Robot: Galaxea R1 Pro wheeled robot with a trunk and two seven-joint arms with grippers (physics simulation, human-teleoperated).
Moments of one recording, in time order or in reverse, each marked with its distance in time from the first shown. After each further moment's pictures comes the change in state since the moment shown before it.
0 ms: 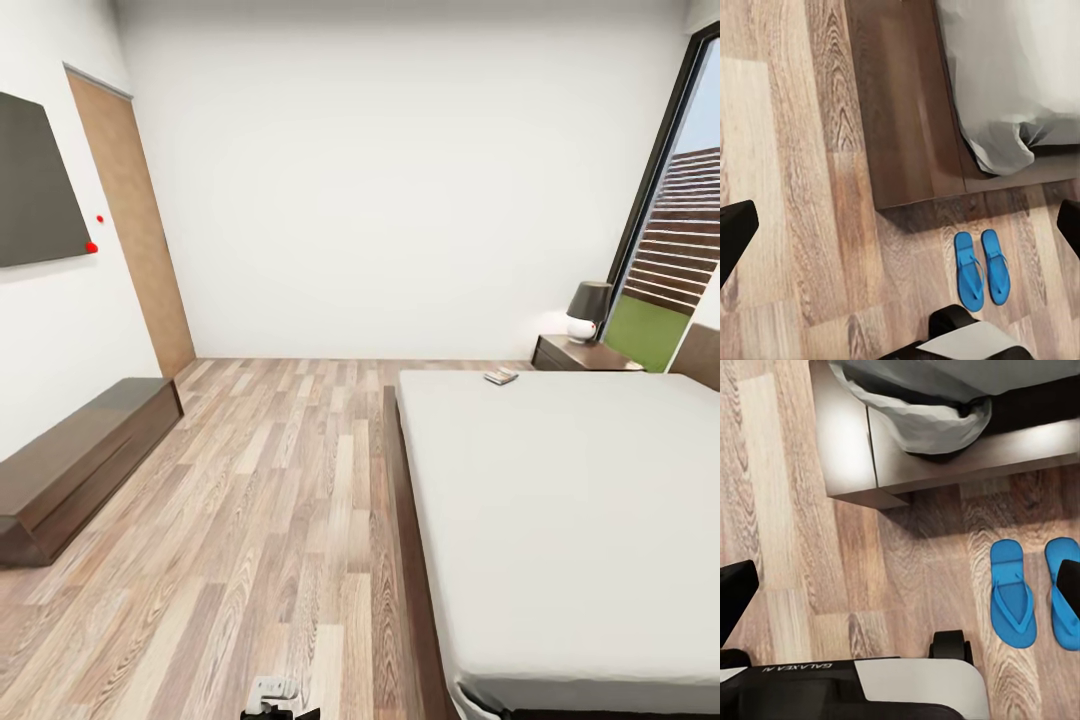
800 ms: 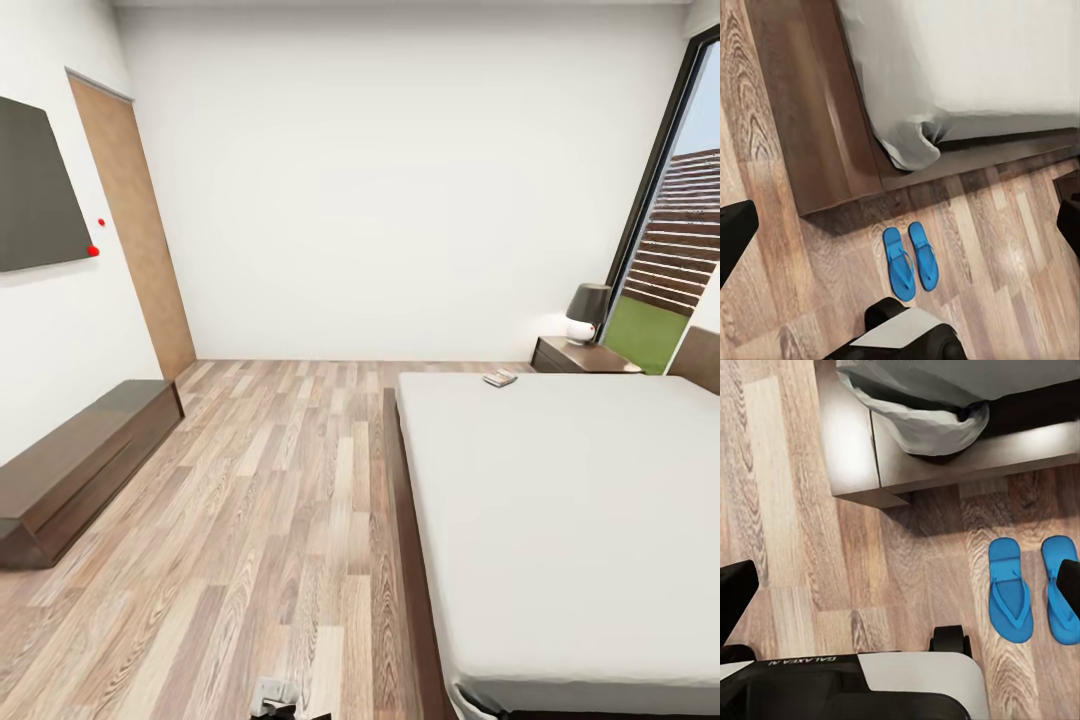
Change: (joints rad) left arm 0.000 0.024 0.002 -0.002 0.009 0.007 -0.262; right arm 0.000 -0.001 0.000 0.000 0.000 0.000 0.000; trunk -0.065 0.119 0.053
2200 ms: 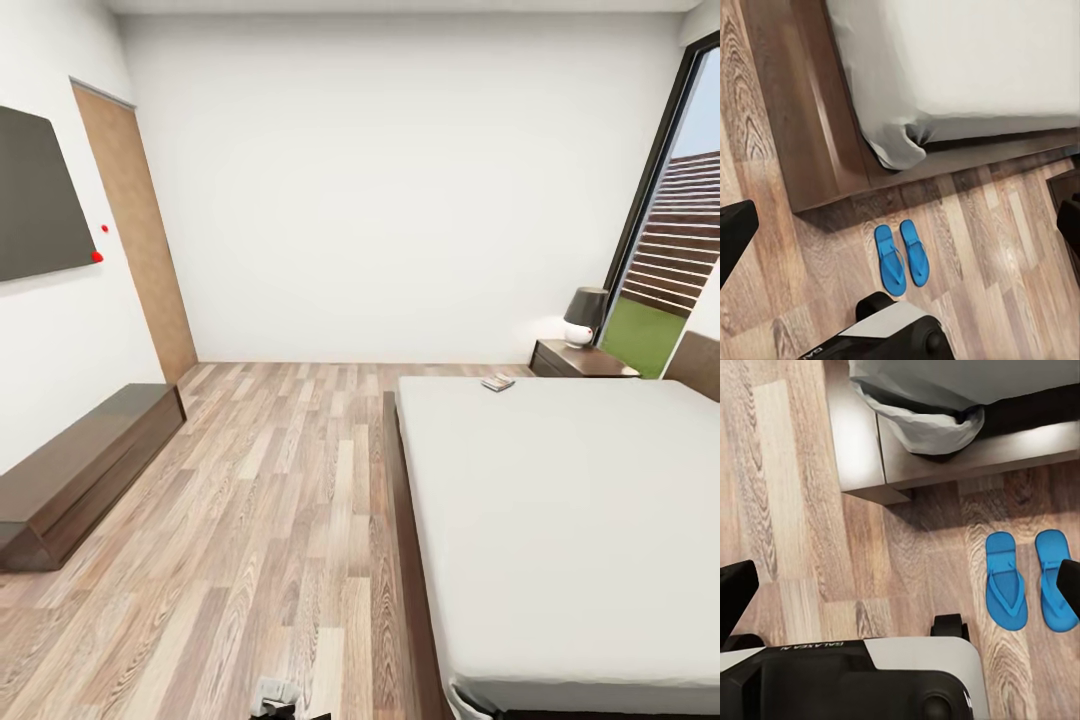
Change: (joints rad) left arm 0.000 0.000 0.000 0.000 0.001 0.000 0.001; right arm 0.000 -0.001 -0.001 0.000 0.000 0.000 0.000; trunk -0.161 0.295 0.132
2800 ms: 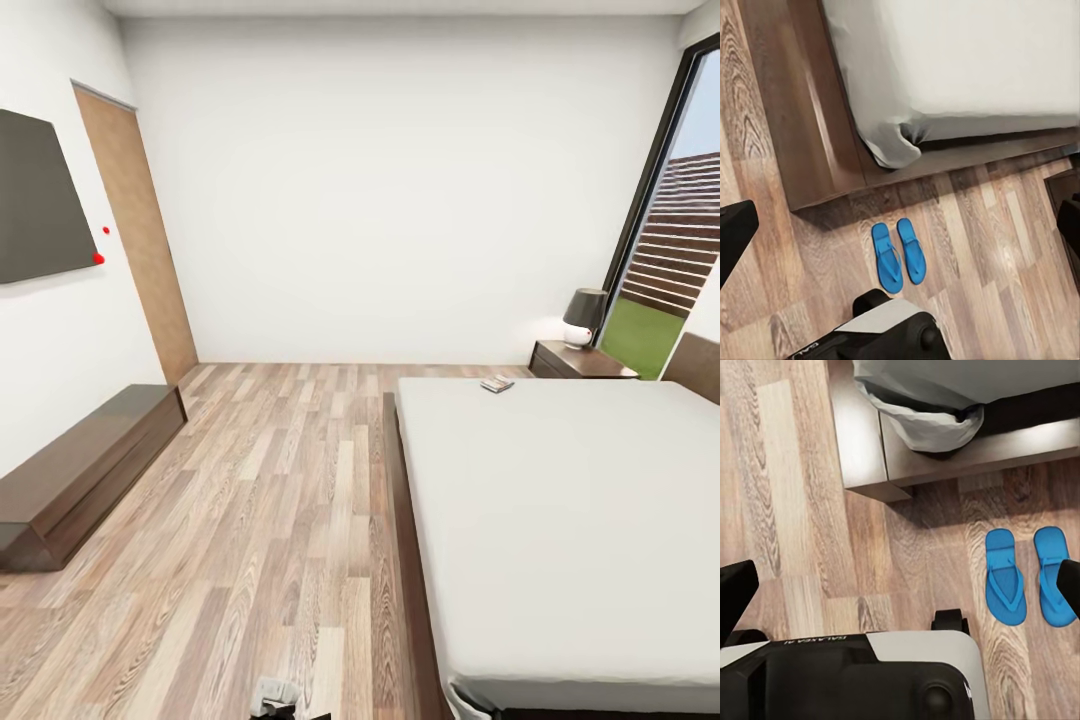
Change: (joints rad) left arm 0.000 -0.001 0.000 0.000 0.000 0.000 0.001; right arm 0.000 0.001 0.000 0.000 0.000 0.000 0.000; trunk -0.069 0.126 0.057
